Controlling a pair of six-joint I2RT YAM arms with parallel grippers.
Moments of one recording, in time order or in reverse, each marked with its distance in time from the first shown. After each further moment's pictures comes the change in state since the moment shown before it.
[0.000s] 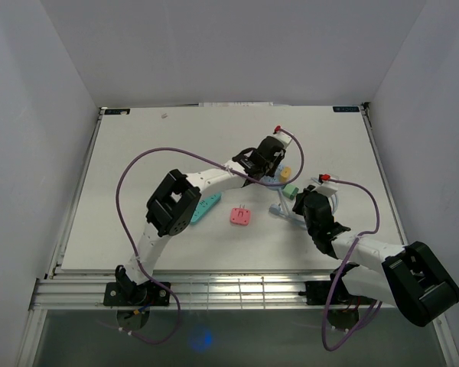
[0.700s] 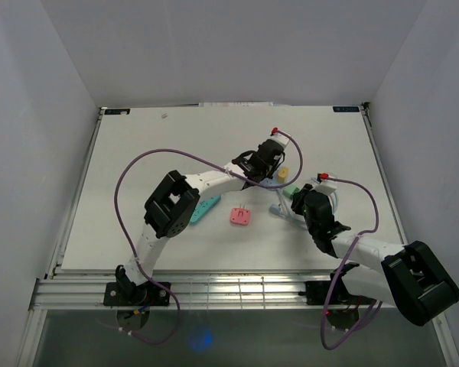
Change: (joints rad) left arm -0.017 -0.022 -0.045 0.013 -0.094 -0.026; right arm -0.012 0.006 0.007 -0.005 -0.036 -0.017
